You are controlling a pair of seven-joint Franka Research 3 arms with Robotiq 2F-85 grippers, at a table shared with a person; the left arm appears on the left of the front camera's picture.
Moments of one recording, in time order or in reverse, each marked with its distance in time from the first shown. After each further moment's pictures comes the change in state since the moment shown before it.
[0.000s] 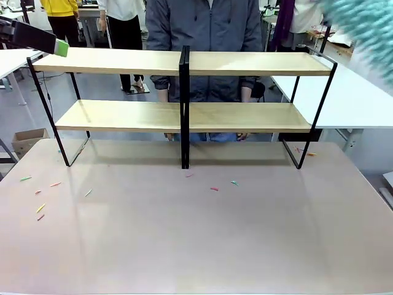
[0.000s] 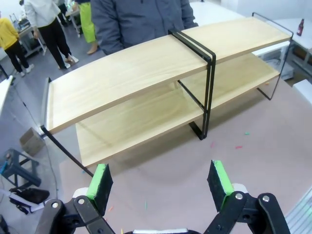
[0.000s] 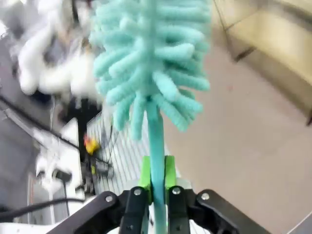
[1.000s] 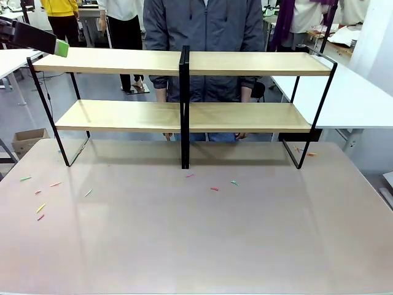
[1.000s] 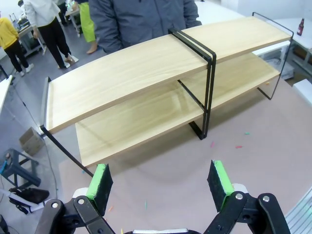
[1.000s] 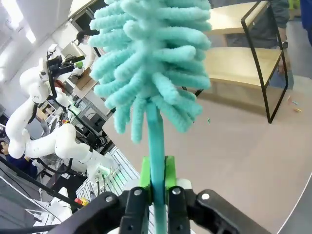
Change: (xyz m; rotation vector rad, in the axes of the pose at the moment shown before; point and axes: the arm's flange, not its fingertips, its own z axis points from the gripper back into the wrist) left arm 0.000 0.000 -0.001 0.000 0.002 0.000; right arm -0.047 -0.006 0.039 -0.159 -0.268 -0.140
